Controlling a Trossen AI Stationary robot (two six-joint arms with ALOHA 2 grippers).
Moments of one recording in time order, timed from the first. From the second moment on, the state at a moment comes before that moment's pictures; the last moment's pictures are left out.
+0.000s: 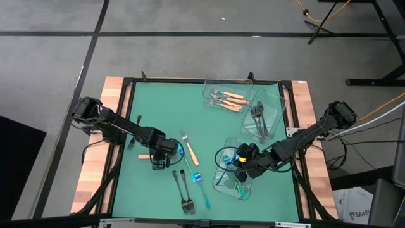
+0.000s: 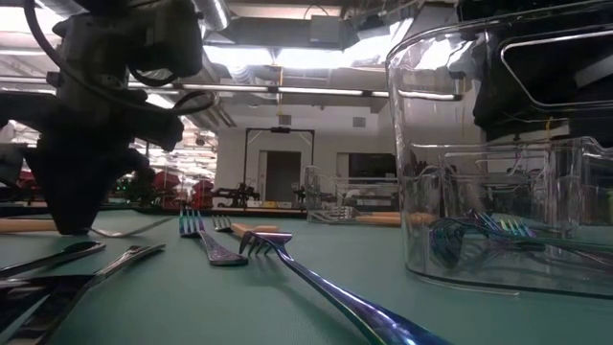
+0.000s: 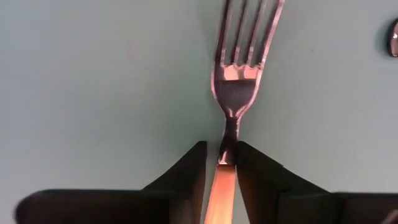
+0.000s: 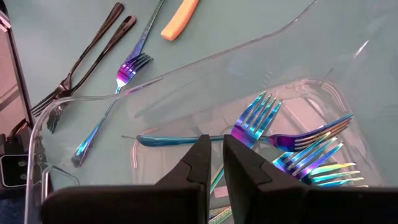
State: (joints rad) left arm -0.23 1.58 0.77 -0.69 0.07 -0.42; right arm 0.55 1.43 0.90 -0.44 0.35 1.09
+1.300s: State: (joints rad) left arm -0.17 1.59 0.99 -0.29 -0.11 -0.36; right arm 0.40 1.43 0.90 -0.27 0.45 0.71
